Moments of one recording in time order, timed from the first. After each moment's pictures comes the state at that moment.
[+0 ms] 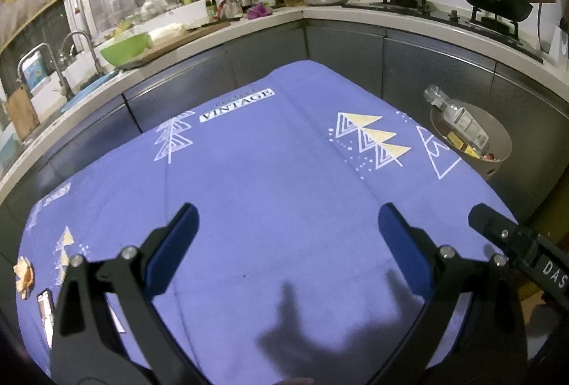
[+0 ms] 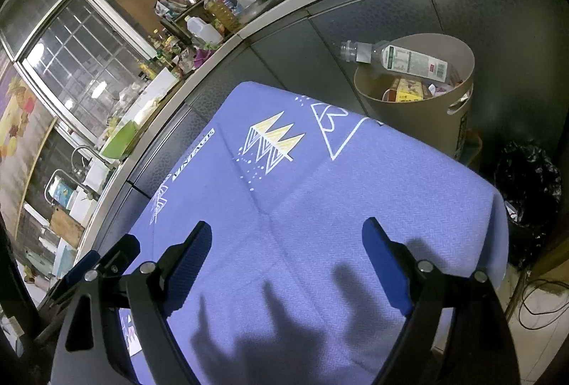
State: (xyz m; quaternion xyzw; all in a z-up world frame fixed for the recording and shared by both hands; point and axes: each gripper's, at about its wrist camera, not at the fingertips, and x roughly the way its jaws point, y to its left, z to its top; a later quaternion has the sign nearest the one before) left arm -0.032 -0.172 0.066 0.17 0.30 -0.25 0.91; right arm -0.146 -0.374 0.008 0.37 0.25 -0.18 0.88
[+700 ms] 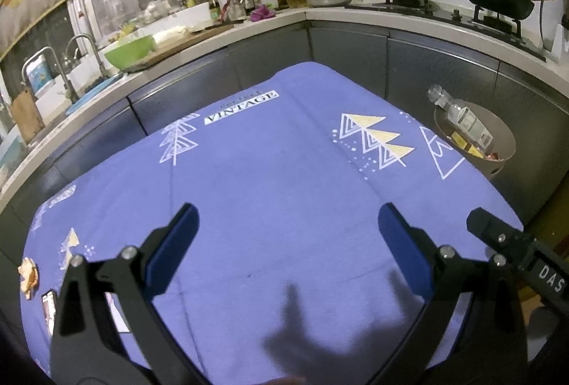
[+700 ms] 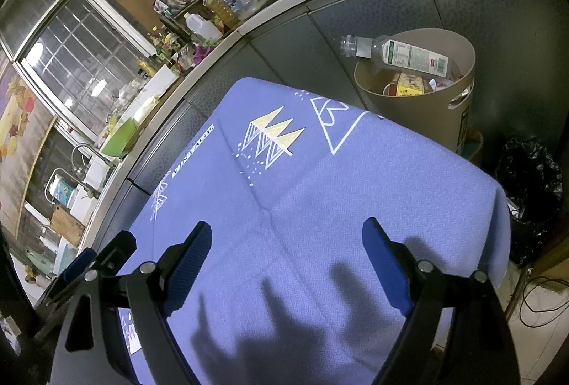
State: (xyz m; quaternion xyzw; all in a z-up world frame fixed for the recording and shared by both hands) left arm -0.035 -0.174 0.067 0.17 0.30 -0.24 0.91; right arm -0.143 -0.375 0.008 0.37 0.25 -0.17 0.88
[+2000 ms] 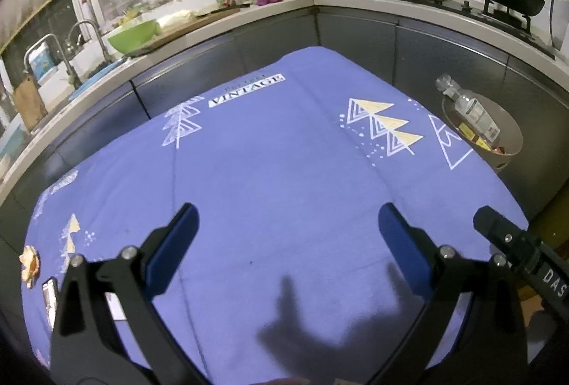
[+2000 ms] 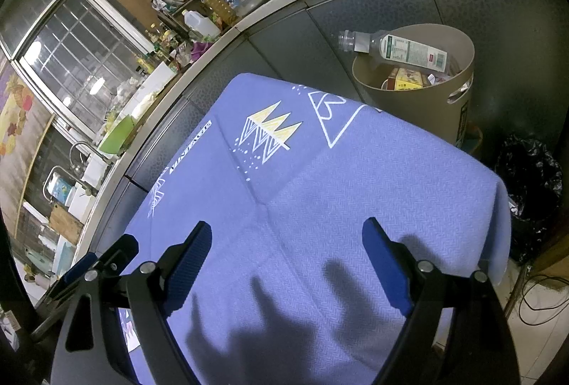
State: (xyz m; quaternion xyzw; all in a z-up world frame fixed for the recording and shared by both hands) left arm -0.032 -0.176 0.060 0.17 0.33 -0.23 0.90; right arm -0.140 -0.375 -0.001 0.38 0.26 -0.17 0.87
